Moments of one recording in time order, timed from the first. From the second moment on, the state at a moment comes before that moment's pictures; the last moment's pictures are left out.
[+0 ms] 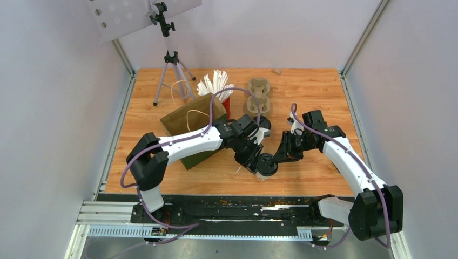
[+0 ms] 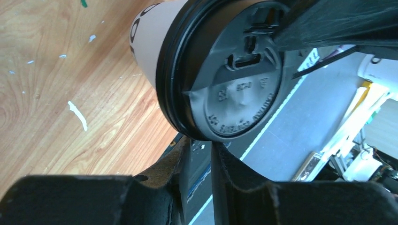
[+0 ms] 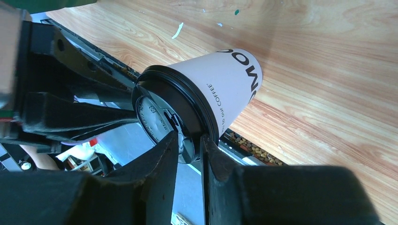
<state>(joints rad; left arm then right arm) -0.97 1.77 1.35 -0.65 0.48 -0.40 0.22 1.19 0.86 -0.86 -0.65 0.32</state>
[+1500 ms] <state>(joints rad) -0.99 1.77 1.41 -0.64 0.36 -0.36 0.23 1.21 0.91 -0.88 -0.63 0.33</state>
